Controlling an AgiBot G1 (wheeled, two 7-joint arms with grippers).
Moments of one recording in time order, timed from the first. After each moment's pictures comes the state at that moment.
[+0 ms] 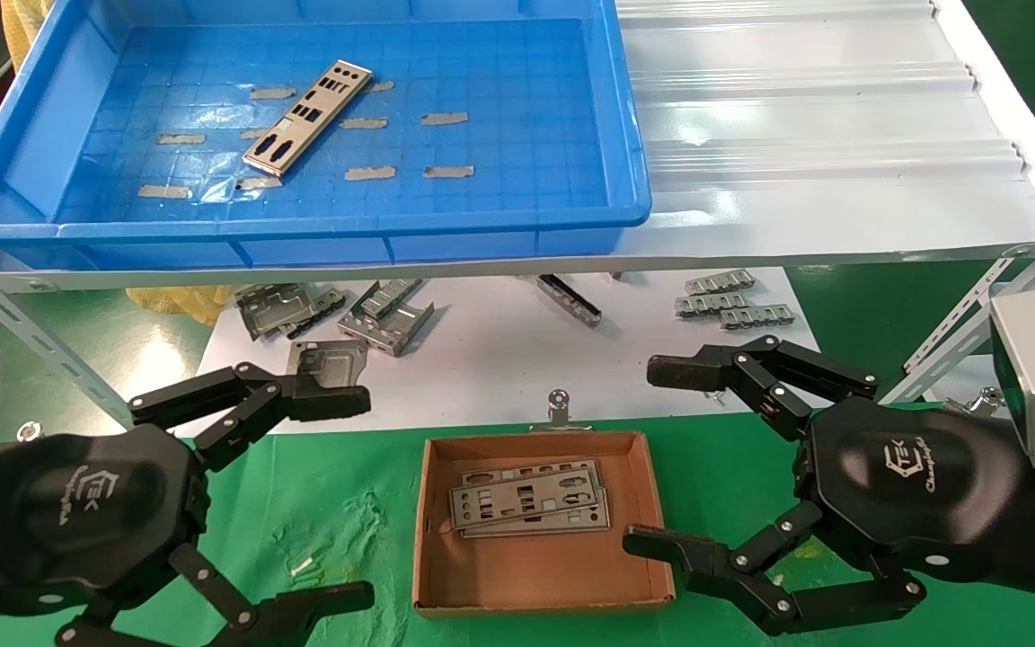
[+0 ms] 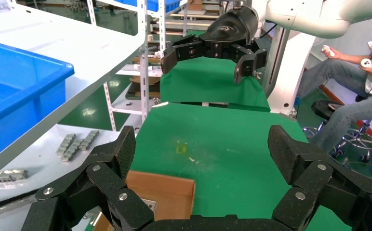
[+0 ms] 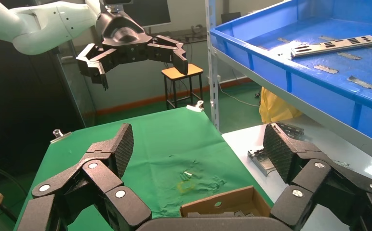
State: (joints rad) left arm -1.08 0.61 0.28 -1.28 0.73 1.50 -0.19; right arm 1.09 -0.55 -0.41 1.23 -0.62 -1.42 0.11
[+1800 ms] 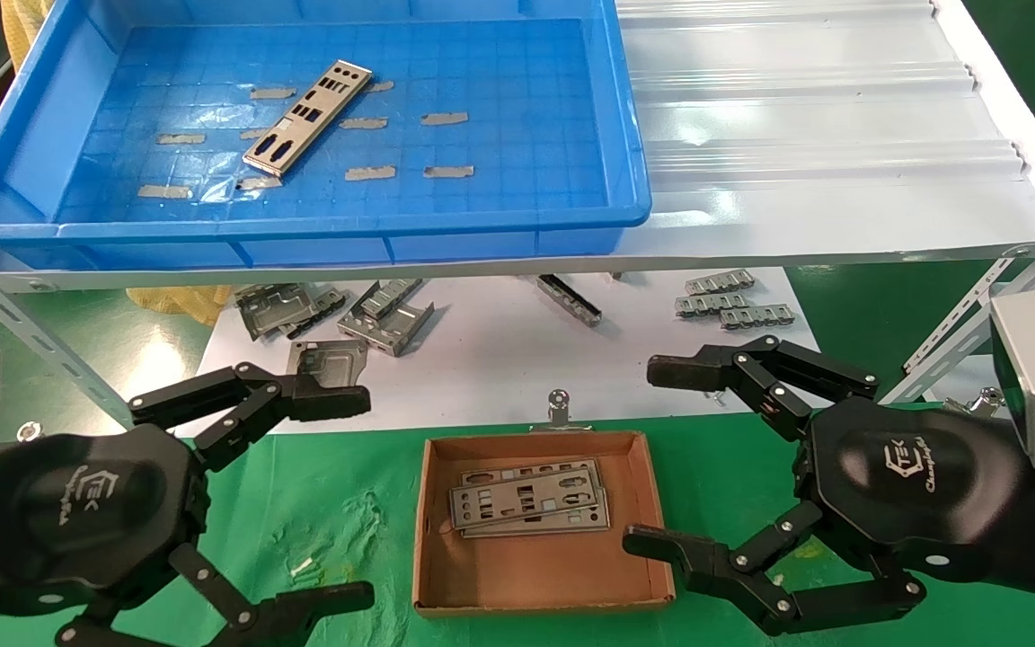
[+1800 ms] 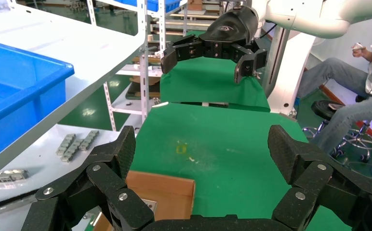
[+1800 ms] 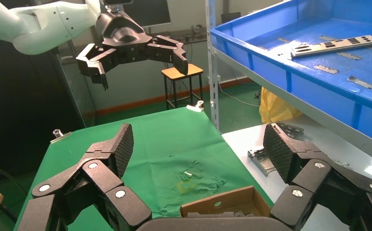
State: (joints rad) left arm -1.08 0.61 0.28 -1.28 0.73 1.50 -0.19; right arm 1.09 -0.55 -0.41 1.23 -0.62 -1.42 0.11
